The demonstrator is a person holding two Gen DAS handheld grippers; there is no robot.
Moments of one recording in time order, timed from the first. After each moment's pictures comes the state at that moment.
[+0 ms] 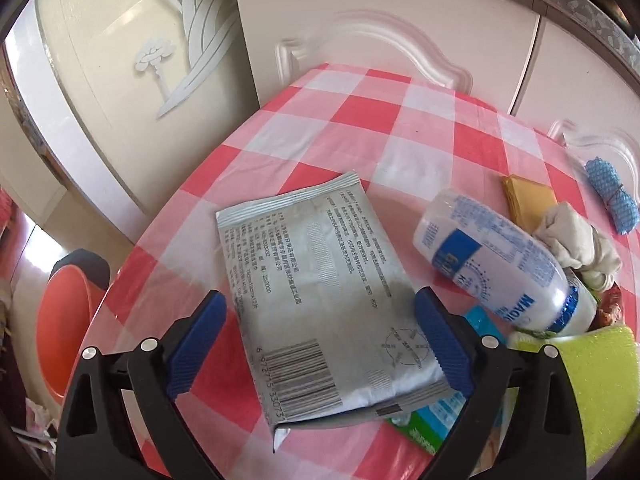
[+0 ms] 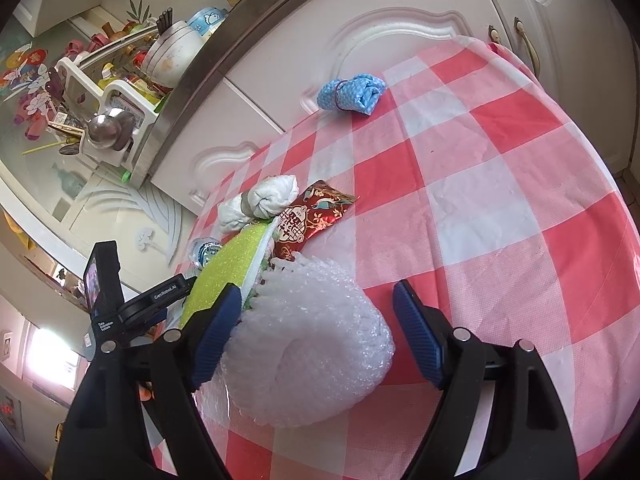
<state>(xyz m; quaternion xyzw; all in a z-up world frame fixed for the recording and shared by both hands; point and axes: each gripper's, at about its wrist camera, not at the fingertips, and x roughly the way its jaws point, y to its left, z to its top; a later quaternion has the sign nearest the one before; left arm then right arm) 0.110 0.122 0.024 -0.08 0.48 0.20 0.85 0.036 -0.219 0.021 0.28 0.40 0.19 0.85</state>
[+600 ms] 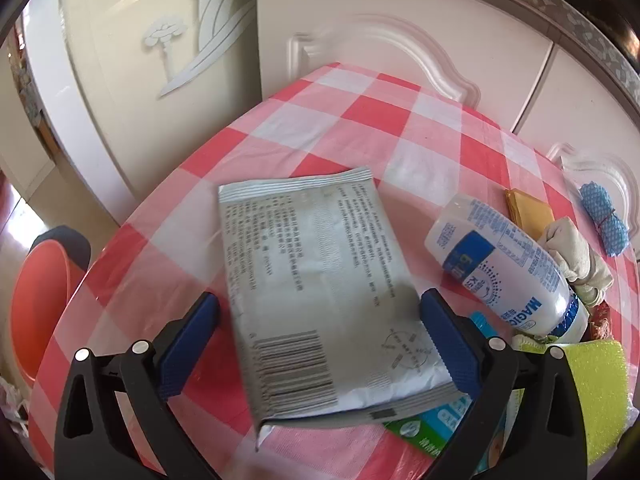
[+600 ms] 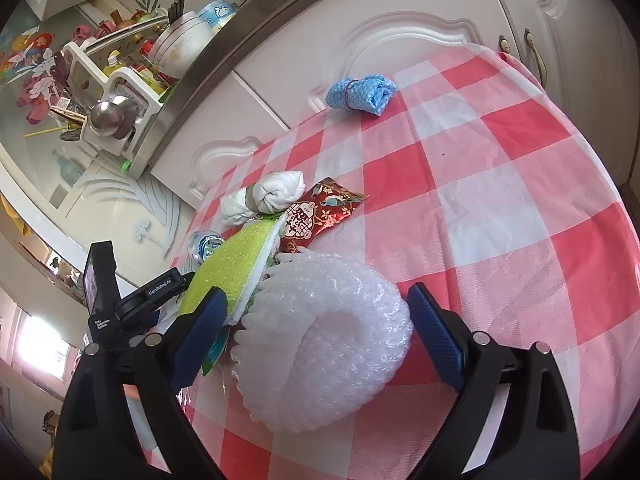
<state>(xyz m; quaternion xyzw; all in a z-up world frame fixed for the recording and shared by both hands) 0.103 0.134 0.014 -0.13 0.46 0.19 0.86 0.035 -0.211 0.024 0.26 0.40 0.19 0.86</state>
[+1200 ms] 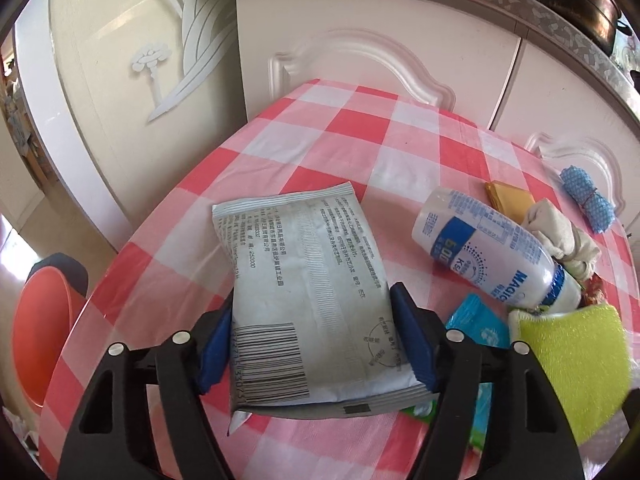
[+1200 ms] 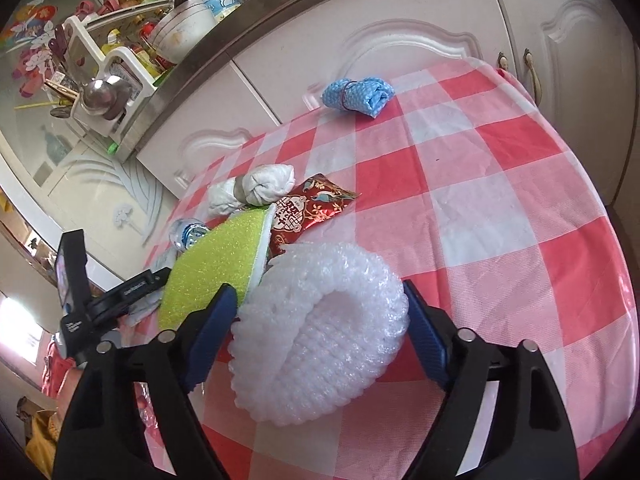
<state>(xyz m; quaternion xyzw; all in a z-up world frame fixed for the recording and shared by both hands) 0.086 0.135 0.022 -0.11 0.44 0.15 0.88 0.031 -0.201 0.026 0.21 0.40 0.16 0.88</state>
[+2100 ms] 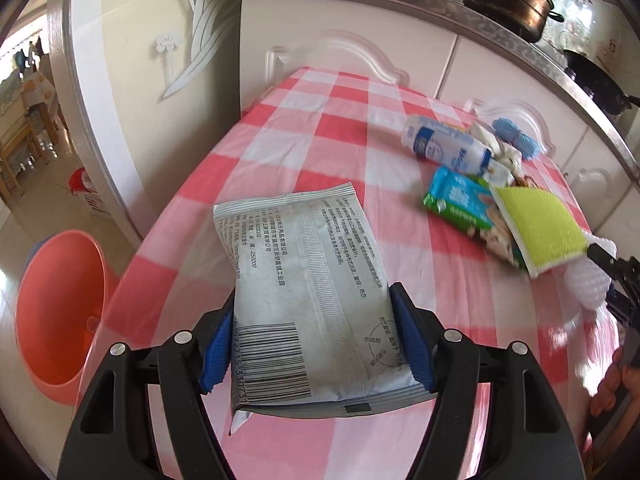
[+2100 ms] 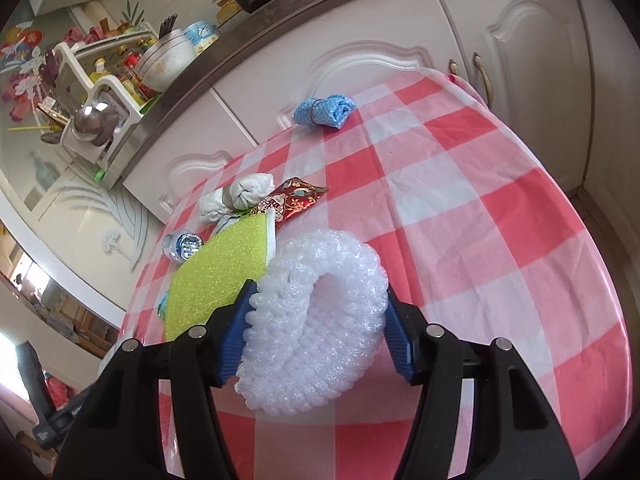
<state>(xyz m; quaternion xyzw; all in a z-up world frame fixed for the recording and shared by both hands) -0.057 0.179 0.030 -0.10 0.43 0.04 0.89 -0.015 -0.211 0.028 0.25 0.37 0.10 0.89</state>
